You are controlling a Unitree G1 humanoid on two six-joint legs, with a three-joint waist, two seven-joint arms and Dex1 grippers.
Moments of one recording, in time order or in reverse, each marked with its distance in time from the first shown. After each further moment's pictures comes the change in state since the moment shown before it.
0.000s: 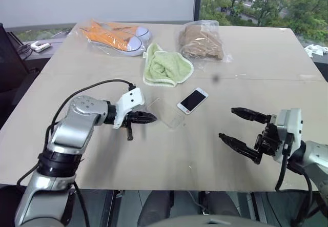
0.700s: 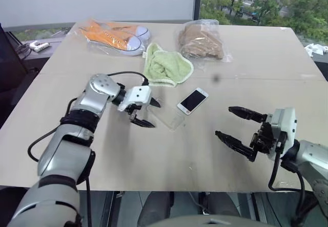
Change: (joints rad) left arm -0.551 -0.109 -0.372 1.168 0.129 -1.060 -0.398; right arm 0.016 0.029 0.025 -0.011 -0.037 -0.011 -0.047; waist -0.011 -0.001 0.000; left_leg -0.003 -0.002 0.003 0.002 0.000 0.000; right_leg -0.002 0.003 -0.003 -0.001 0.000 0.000
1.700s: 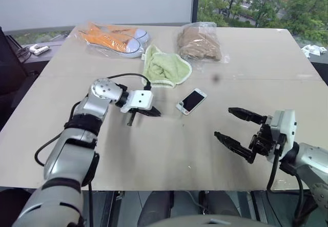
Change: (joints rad) left arm 0.205 0.035 0.190 -0.376 0.025 0.102 0.136; right arm 0.018 0.010 0.007 -0.016 -0.005 -0.002 -0.014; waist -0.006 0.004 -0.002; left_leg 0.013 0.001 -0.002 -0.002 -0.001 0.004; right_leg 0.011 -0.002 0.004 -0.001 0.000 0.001
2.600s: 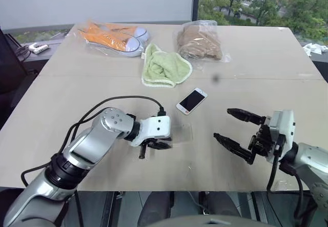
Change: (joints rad) left arm 0.329 0.154 -0.163 -0.940 -0.103 0.830 0.227; right arm -0.003 -0.010 0.002 0.005 -0.001 0.000 0.017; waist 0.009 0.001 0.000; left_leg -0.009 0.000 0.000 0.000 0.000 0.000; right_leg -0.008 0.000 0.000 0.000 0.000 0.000
